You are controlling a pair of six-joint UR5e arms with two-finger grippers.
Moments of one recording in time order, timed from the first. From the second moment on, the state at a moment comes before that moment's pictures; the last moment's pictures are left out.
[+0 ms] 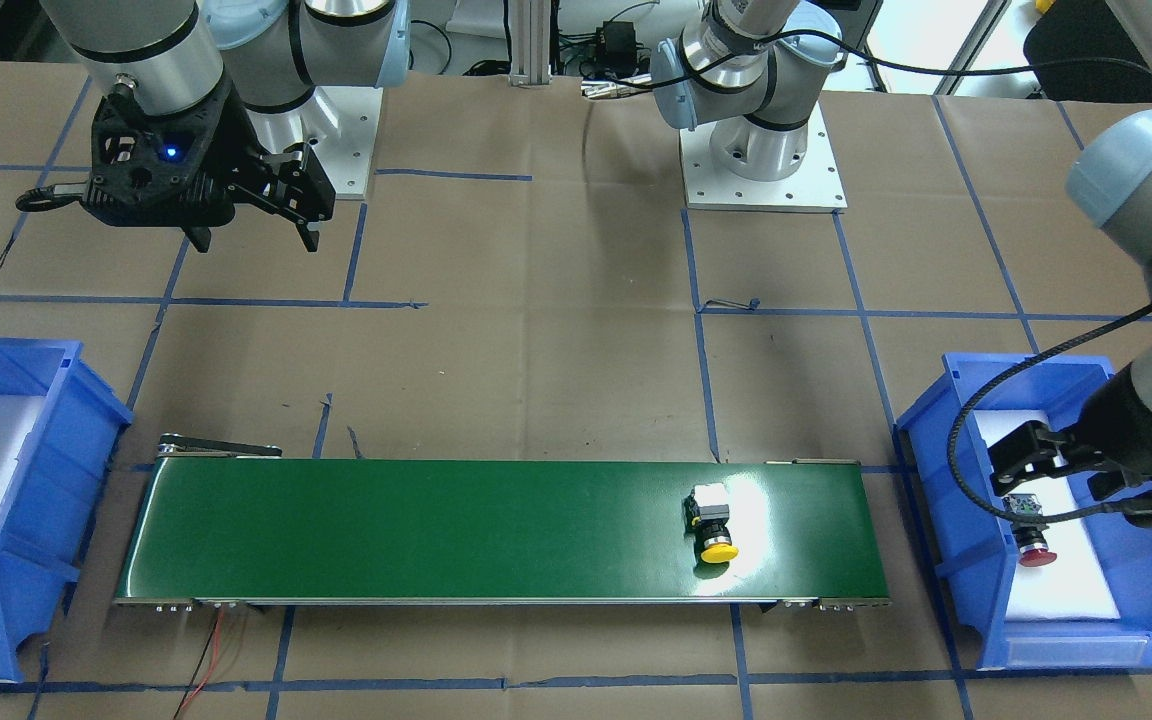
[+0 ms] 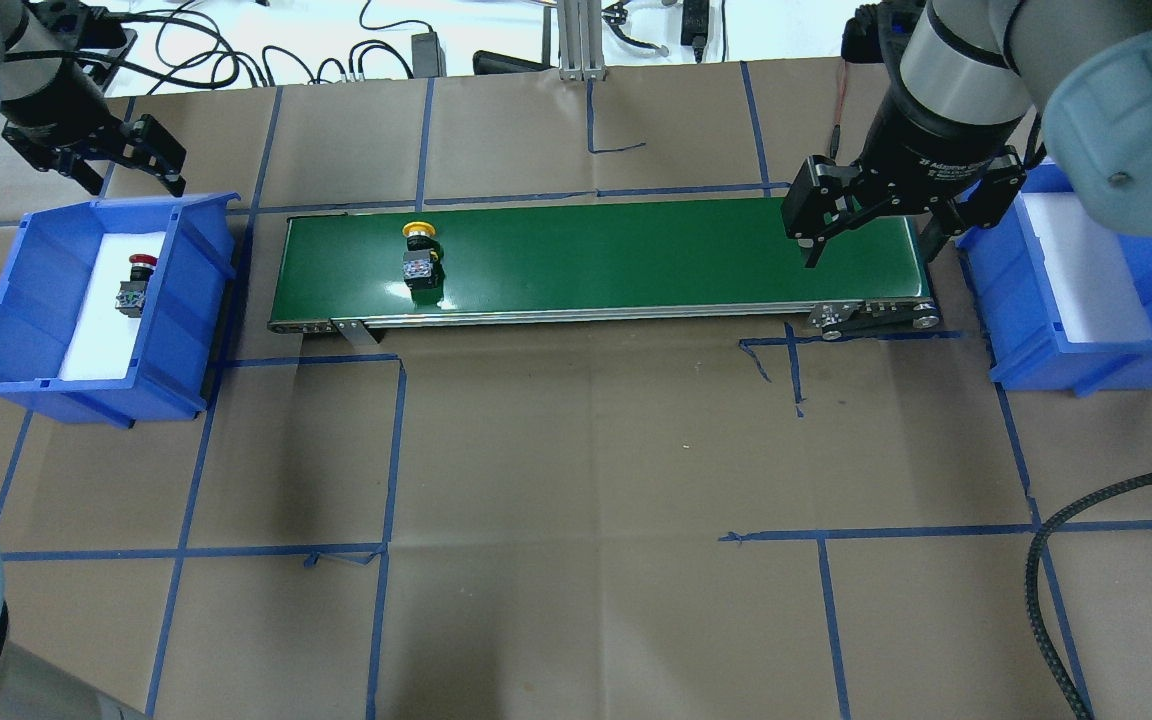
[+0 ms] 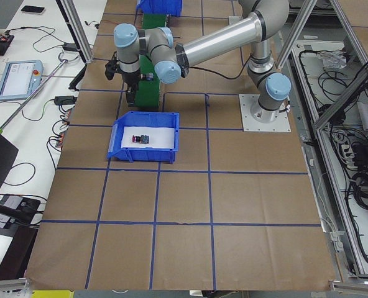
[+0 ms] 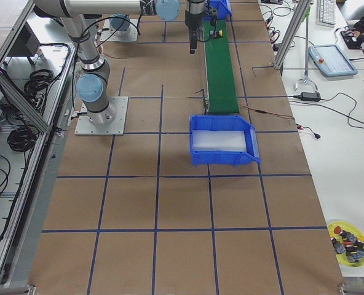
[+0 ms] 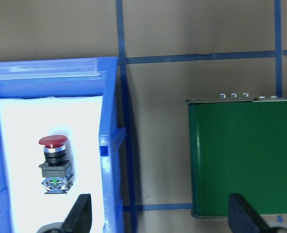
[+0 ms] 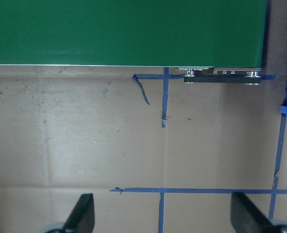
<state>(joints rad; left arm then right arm) -1.18 -1.94 -1.43 -1.27 1.59 0.47 1.60 -1.60 1.61 -1.57 -1.55 0.01</state>
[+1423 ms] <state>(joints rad) -1.06 -2.11 -1.59 -0.94 1.57 0.58 1.60 -1.60 1.61 -1.57 -1.55 0.01</state>
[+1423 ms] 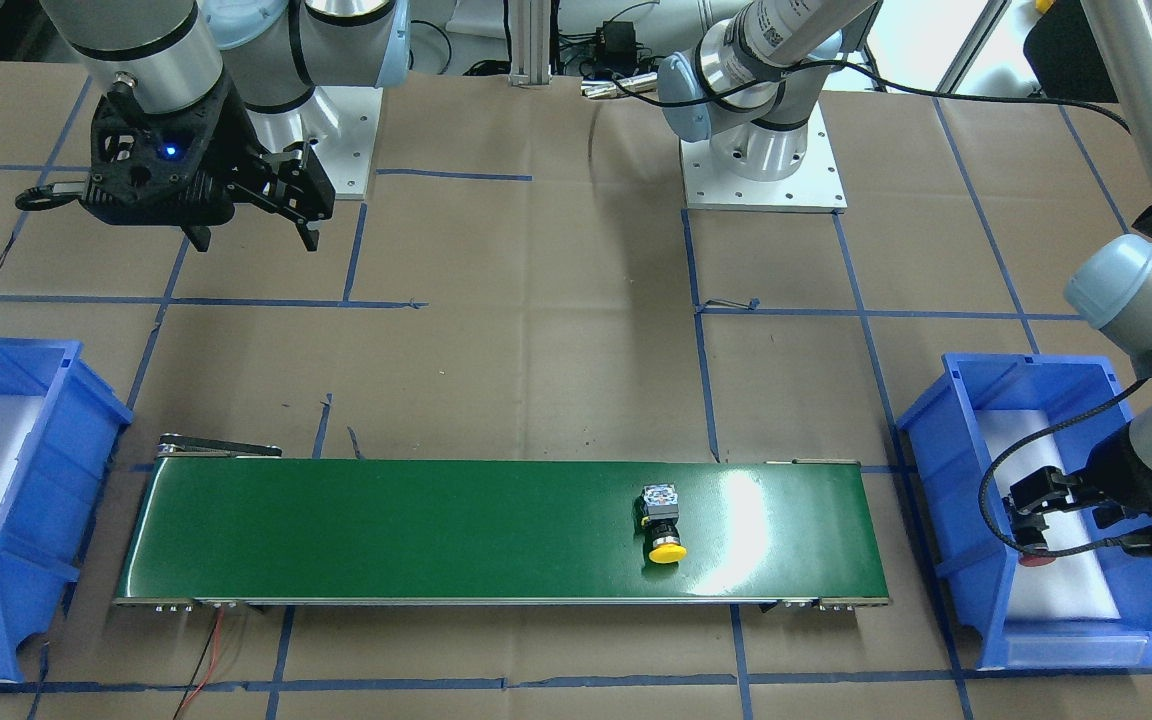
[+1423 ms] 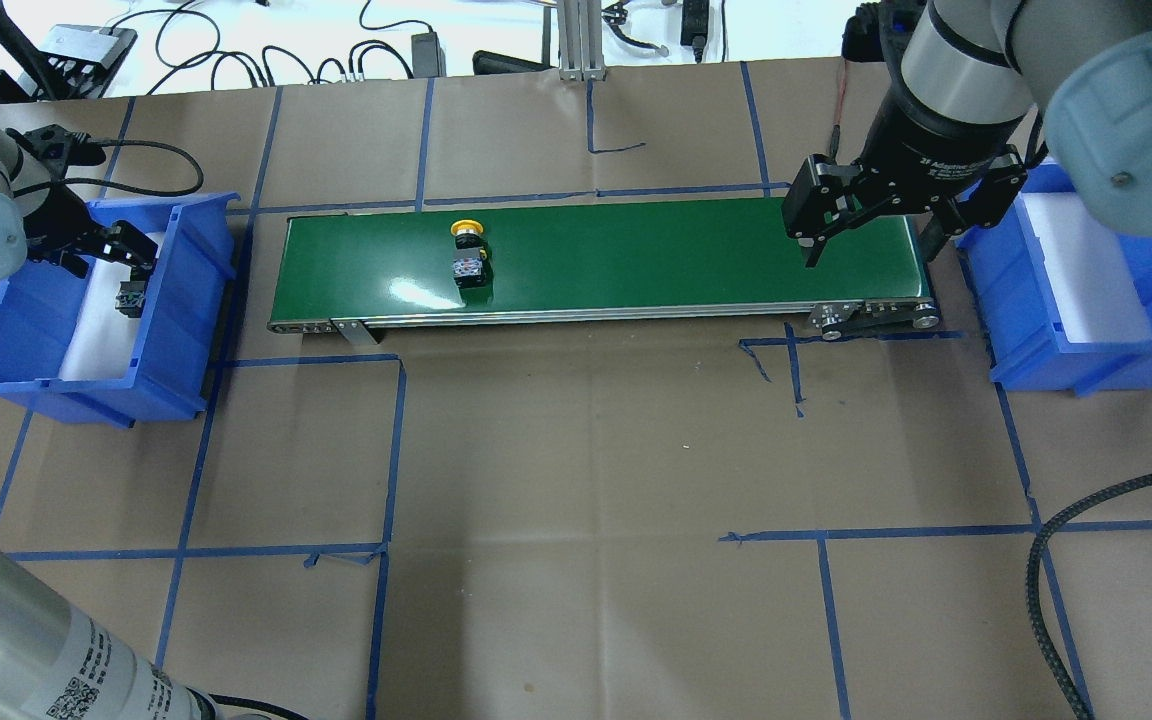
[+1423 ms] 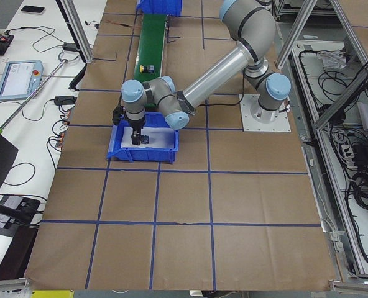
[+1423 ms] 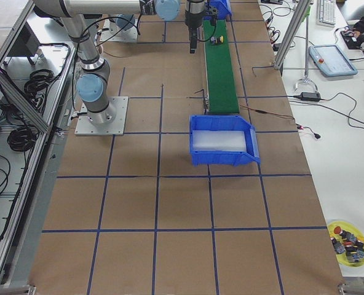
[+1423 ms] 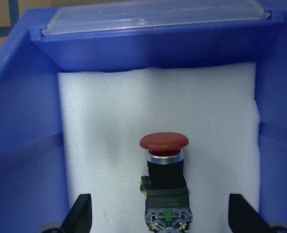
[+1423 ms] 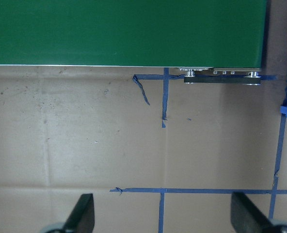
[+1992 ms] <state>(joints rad) -1.06 -2.15 -1.59 -0.90 1.55 0.57 1.60 -1.60 1.61 -1.57 -1.55 0.01</state>
